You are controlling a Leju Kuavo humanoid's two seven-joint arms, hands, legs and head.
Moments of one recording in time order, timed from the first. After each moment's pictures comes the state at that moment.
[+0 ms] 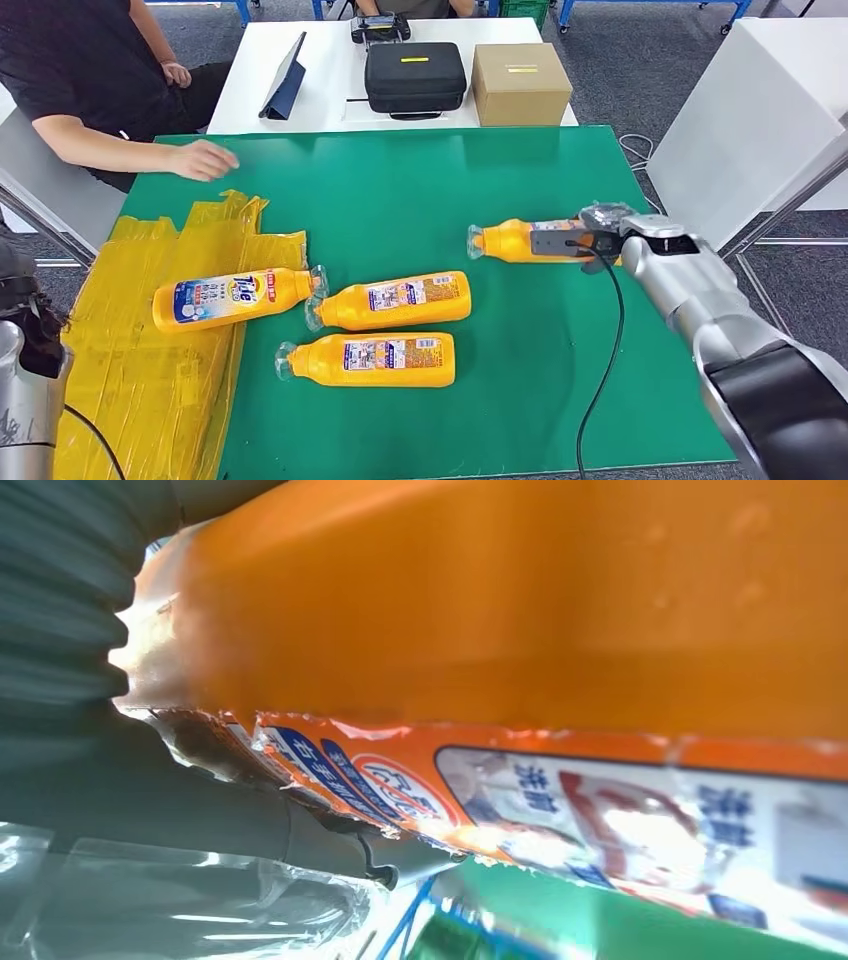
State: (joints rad) left arm -0.50 0.17 0.13 -1.23 0.11 0.23 -0.39; right arm -0.89 -0.40 0.56 -0.64 0.92 0.33 -0.02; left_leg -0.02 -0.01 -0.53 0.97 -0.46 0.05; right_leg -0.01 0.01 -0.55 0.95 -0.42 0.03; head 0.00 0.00
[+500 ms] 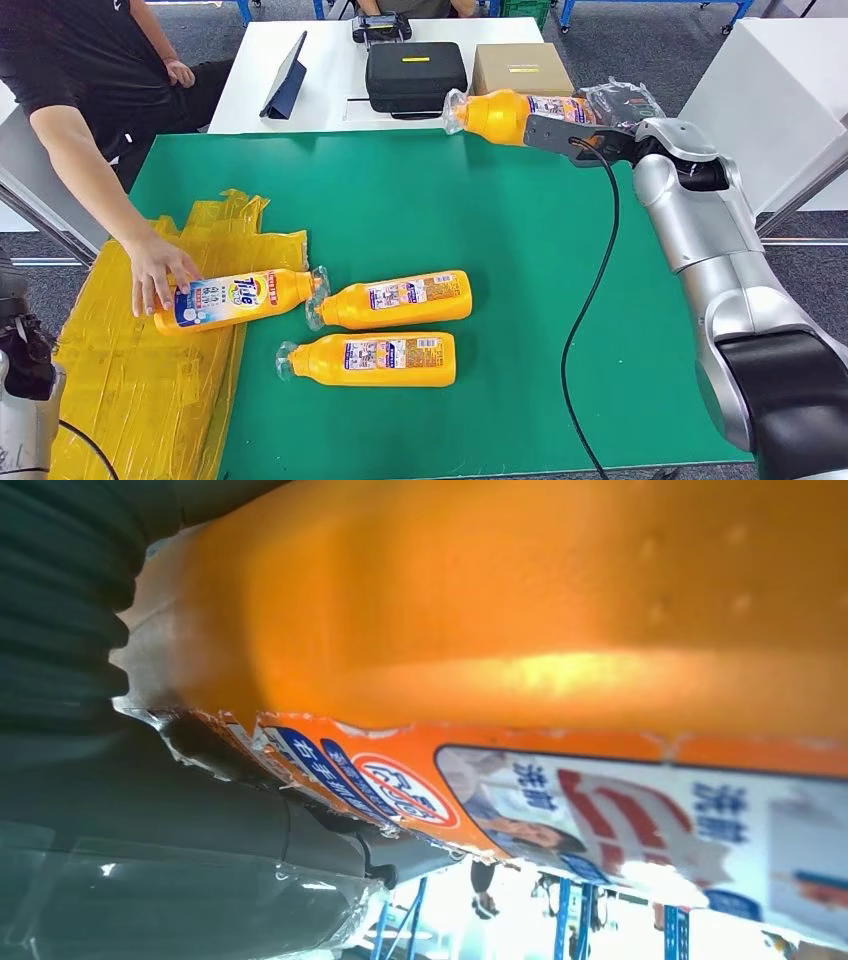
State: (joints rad) left arm -0.42 0.17 0.17 -1.32 0.18 0.16 -0.36; right arm -0.95 -0.35 0.33 -1.00 0.96 0.33 0.05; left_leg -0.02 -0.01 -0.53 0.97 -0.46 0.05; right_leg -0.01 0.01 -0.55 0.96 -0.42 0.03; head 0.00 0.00
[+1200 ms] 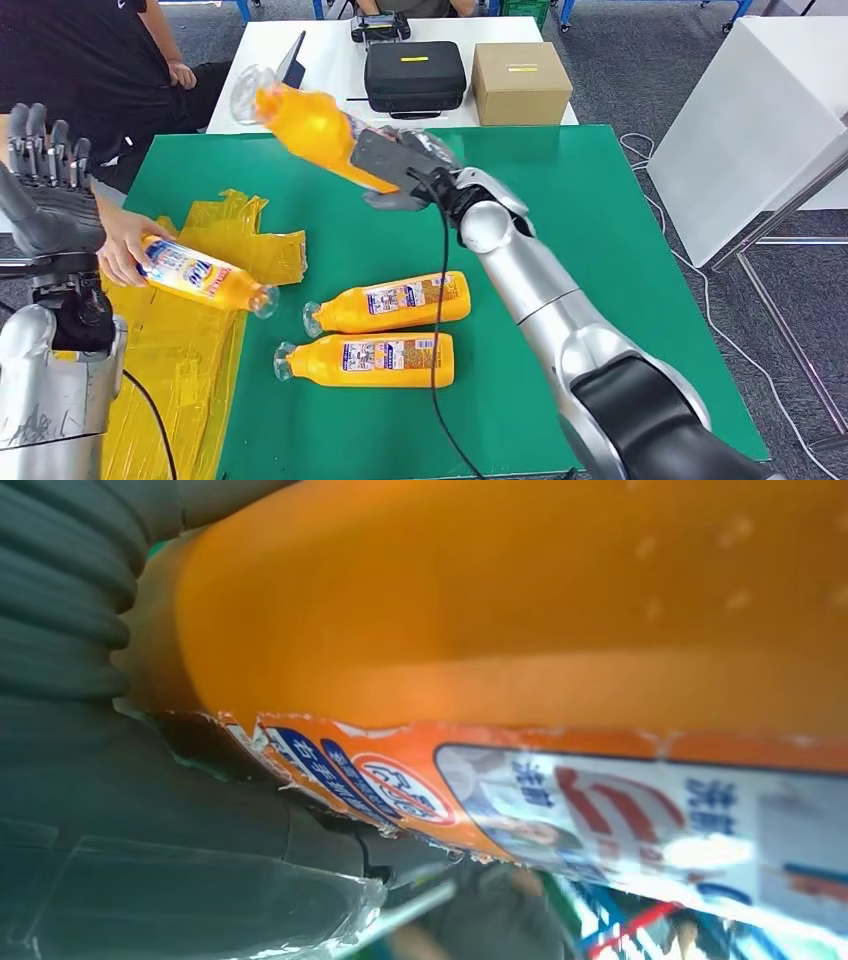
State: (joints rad) left arm -0.51 0.03 0.01 -1.39 0.39 0.03 -0.24; right arm -0.85 0.15 0.43 -0.97 0.48 0.17 0.06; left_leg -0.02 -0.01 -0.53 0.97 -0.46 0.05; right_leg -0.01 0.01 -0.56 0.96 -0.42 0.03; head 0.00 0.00
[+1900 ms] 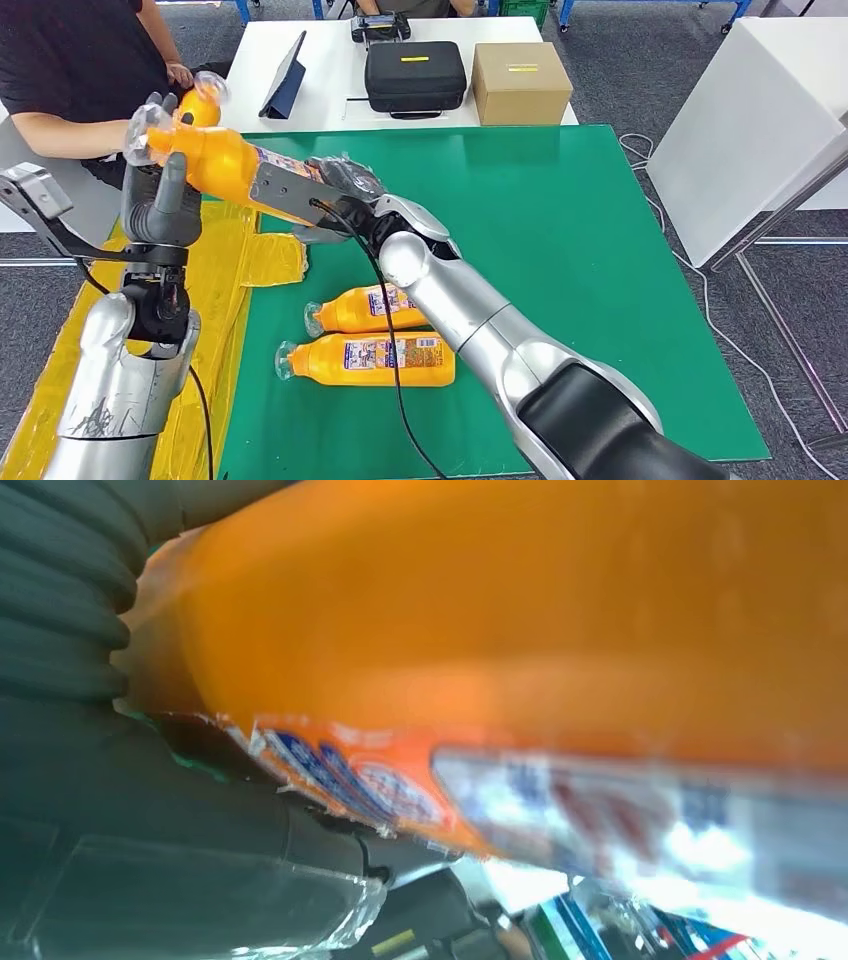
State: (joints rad) left arm -0.53 -0.07 -0.20 -1.40 0.45 0.04 -0.18; right arm -0.89 0.31 0.57 -0.87 0.49 0.08 0.20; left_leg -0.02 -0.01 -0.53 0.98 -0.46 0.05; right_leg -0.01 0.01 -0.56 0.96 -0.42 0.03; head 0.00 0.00
